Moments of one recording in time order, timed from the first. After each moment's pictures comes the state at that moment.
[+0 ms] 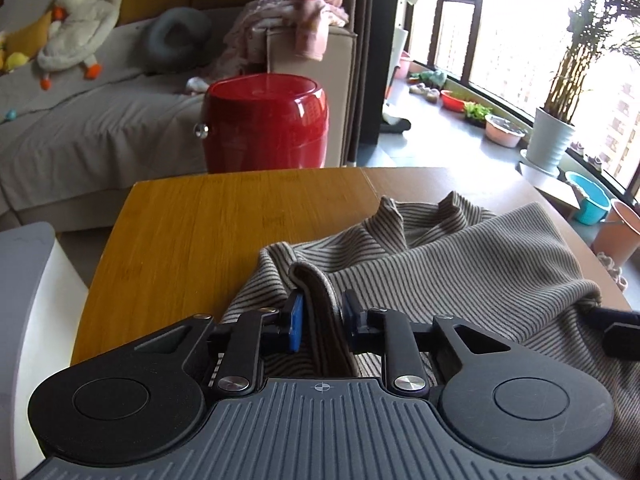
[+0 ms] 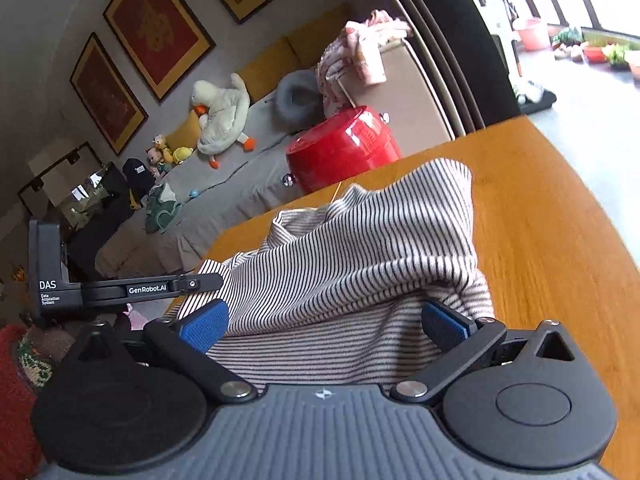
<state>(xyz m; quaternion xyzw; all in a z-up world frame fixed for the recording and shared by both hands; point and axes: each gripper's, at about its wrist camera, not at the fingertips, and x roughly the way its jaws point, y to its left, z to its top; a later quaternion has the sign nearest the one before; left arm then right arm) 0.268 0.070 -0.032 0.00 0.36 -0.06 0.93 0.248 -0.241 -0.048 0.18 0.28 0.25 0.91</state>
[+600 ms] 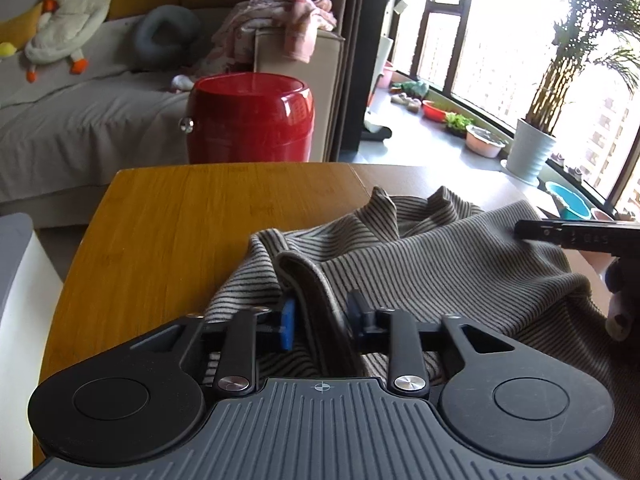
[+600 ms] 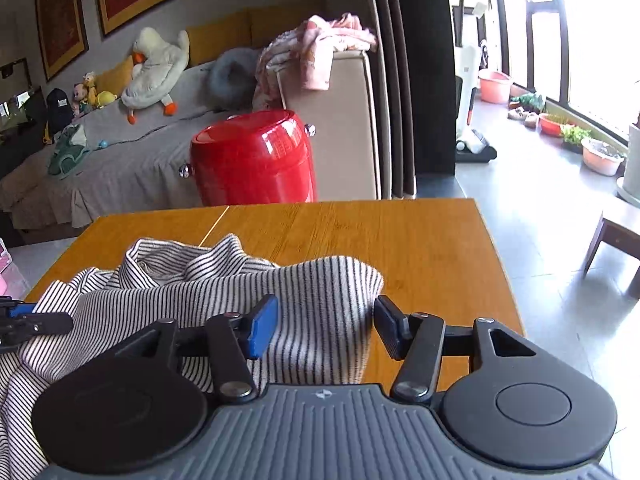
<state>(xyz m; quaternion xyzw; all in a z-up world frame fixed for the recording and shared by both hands) 0.271 0.081 -0.051 -0.03 0.35 -0.09 0.93 0.351 -0.228 -0.054 0.03 0.32 0.15 0.93</state>
